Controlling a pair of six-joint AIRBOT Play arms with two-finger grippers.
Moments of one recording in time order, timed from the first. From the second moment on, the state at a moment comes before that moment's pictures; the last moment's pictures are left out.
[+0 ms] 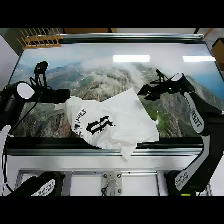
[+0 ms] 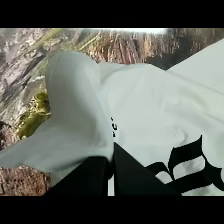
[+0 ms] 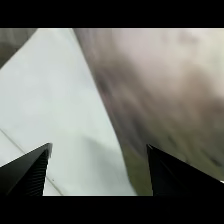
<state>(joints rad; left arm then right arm) -0.06 -1.15 1.10 1.29 -1.02 -1.60 -0.06 -1.99 1.63 -0.78 1.17 1.28</state>
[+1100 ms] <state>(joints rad) 0.06 -0.78 1.61 1.33 -1.01 -1.62 -0.10 -1.30 1.82 -0.75 1.16 1.22</state>
